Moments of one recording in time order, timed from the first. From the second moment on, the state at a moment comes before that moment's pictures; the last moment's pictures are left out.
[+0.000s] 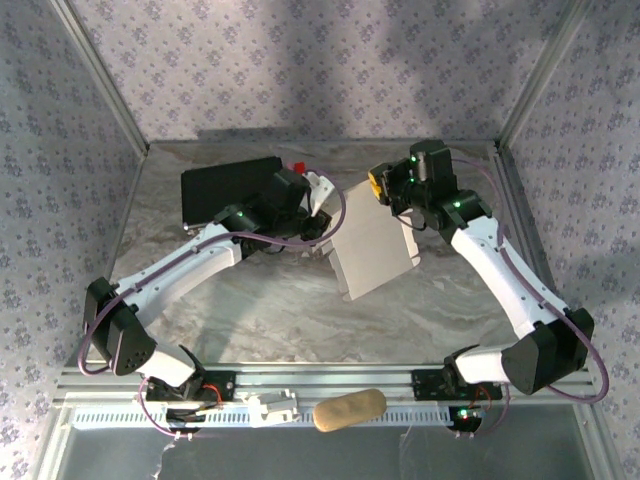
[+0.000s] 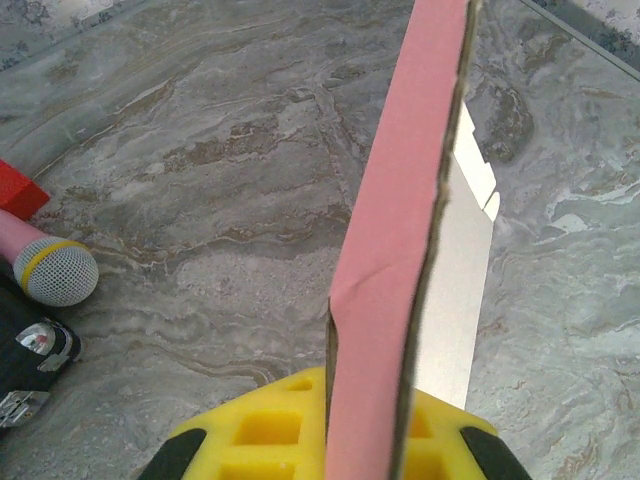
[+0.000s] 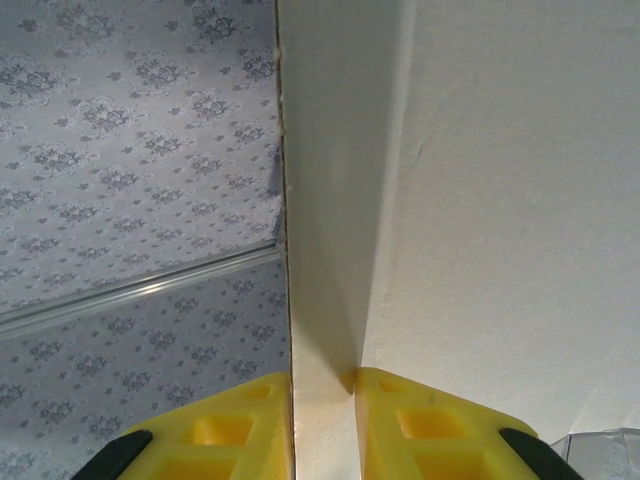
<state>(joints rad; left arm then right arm) -0.81 1.48 1.35 -0.55 0.03 -0.09 0.40 1.34 1.32 -0.50 -0.18 1.48</state>
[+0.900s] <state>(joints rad) -0.80 1.23 1.35 -0.53 0.04 -0.37 0.40 1.28 1.15 -0.39 -0.14 1.57</state>
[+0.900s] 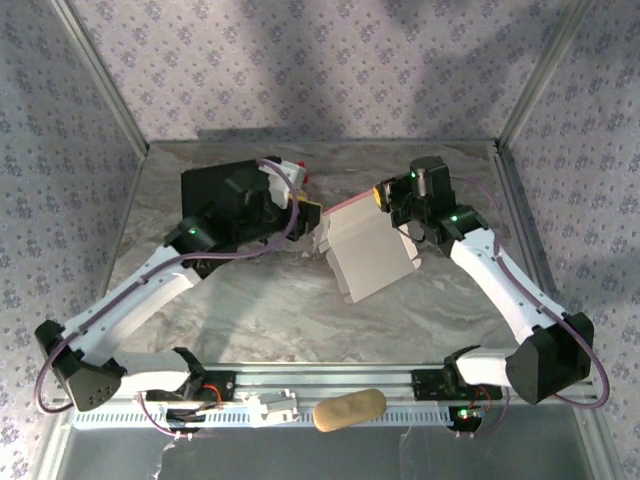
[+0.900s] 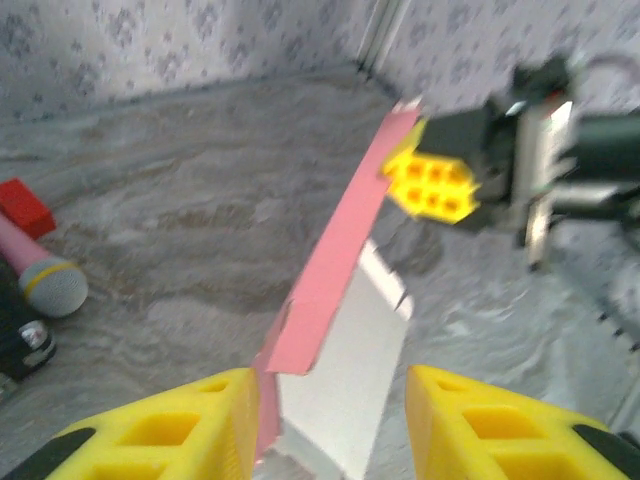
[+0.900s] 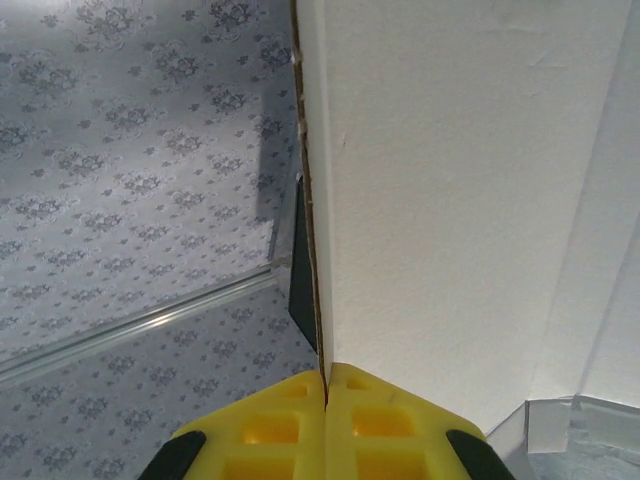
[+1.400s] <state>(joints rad) -0.77 1.49 1.51 -0.63 0.14 -0.67 0.41 1.28 1.14 -0.36 -0.12 1.58</state>
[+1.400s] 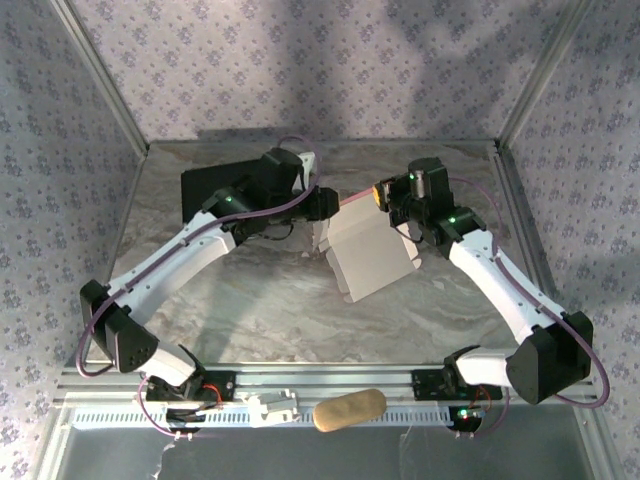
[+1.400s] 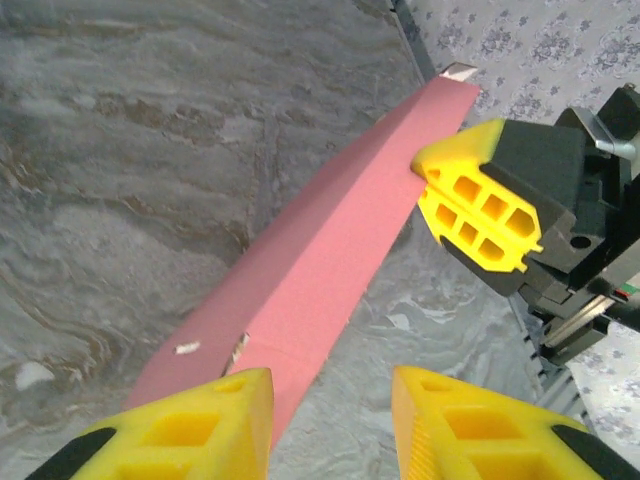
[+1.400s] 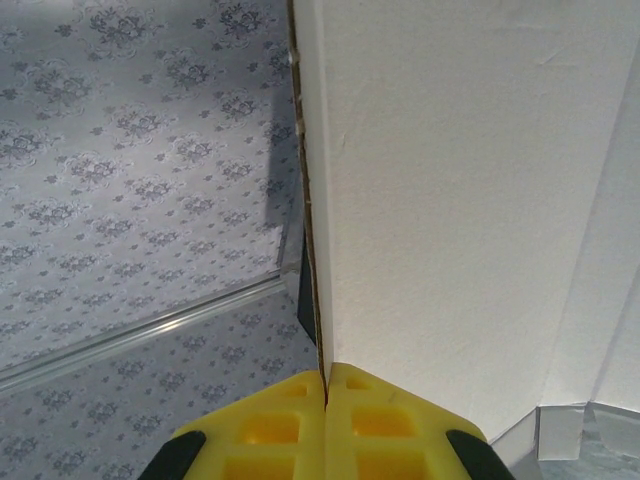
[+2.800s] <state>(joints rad) -0.87 1.61 1.95 -0.90 0.13 -0.52 0.33 1.24 1.47 -0.66 -0.17 1.47</state>
